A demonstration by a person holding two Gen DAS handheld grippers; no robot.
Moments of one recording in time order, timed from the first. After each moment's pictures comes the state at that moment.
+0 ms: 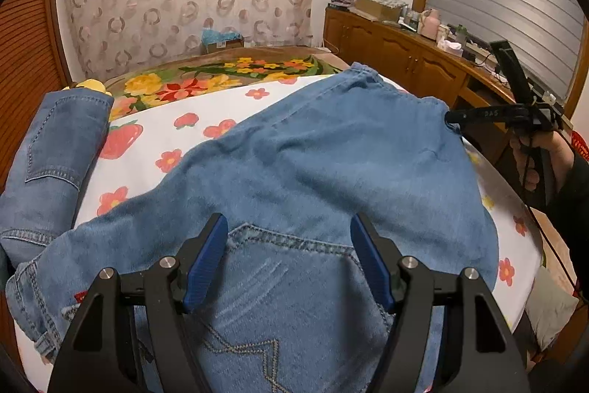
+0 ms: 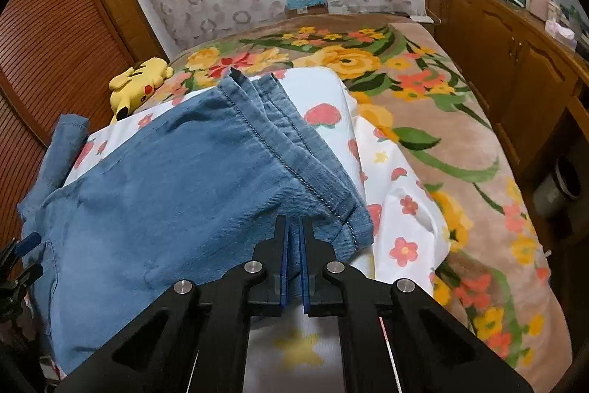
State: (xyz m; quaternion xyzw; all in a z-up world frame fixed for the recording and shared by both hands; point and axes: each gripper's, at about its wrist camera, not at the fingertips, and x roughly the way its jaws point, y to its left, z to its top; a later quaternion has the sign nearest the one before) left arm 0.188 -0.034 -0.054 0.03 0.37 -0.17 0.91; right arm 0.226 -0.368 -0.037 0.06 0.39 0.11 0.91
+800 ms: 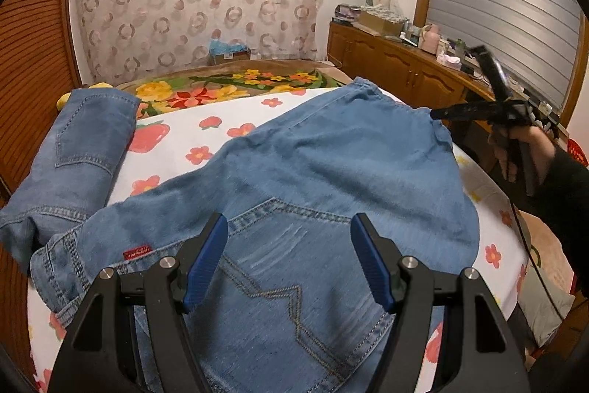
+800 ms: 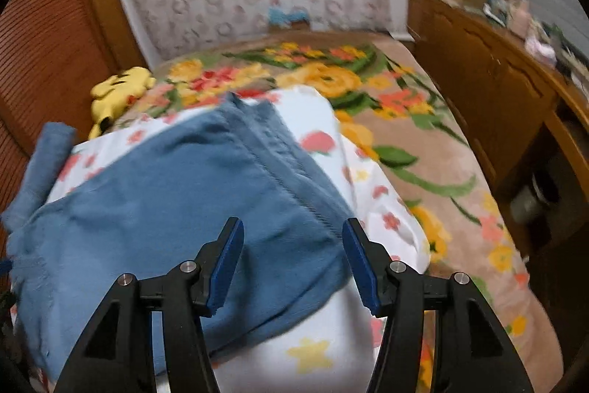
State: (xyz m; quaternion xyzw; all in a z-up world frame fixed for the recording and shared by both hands) left arm 0.155 -0.003 -0.040 0.02 0.35 -0.17 0.92; right arm 0.223 -0.372 -0.056 0.05 0.39 0.03 0.92
